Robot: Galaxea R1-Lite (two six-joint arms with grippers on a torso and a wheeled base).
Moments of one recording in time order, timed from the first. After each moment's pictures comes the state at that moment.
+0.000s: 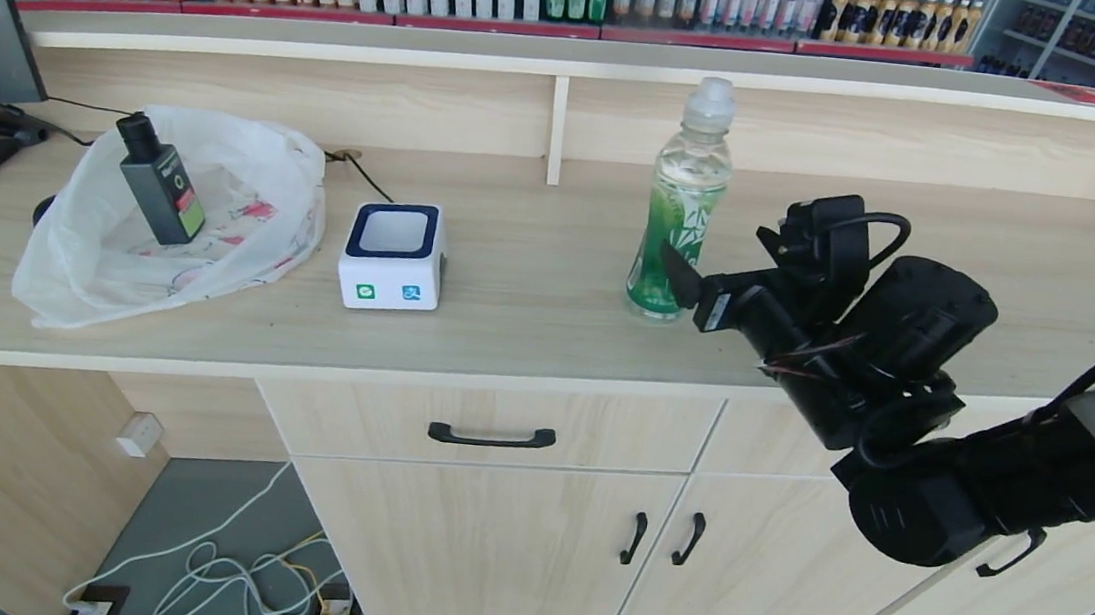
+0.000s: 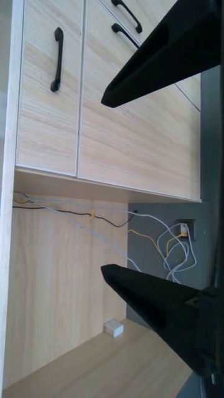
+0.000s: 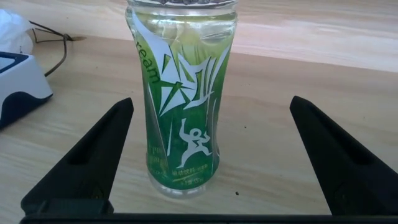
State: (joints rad) left arm 0.00 0.00 0.00 0.00 0.00 0.00; right arm 0.46 2.01 -0.98 -1.34 -0.12 -0.15
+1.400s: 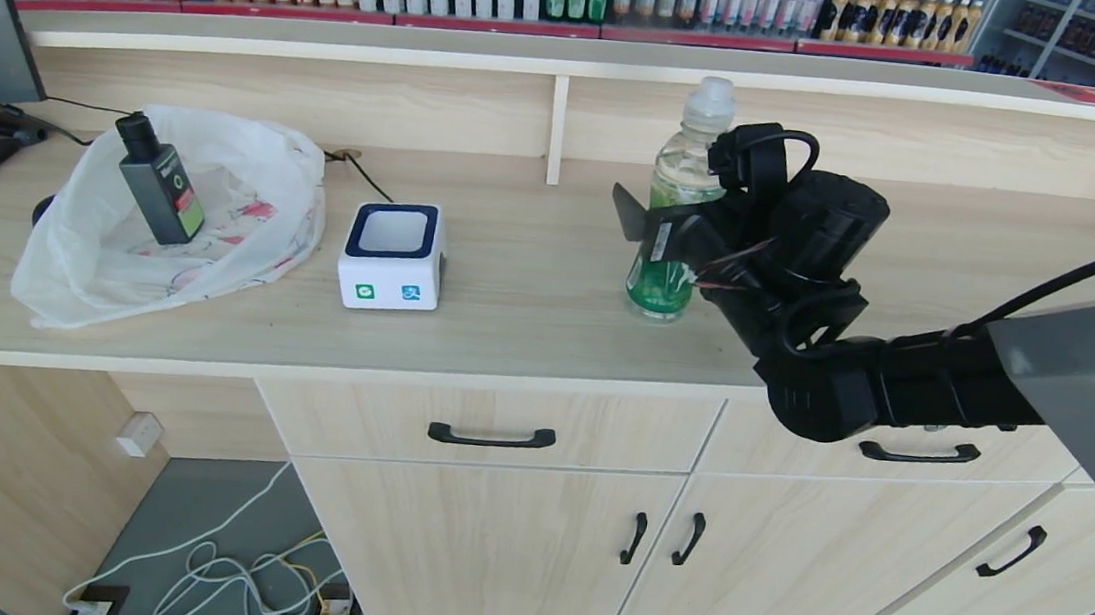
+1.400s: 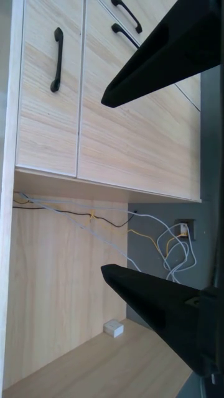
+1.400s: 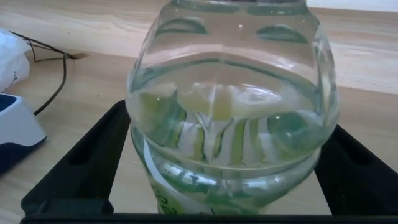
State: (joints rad) left arm 0.00 0.00 0.00 0.00 0.00 0.00; right arm 0.48 2.17 -1.48 -1.01 -0.13 -0.15
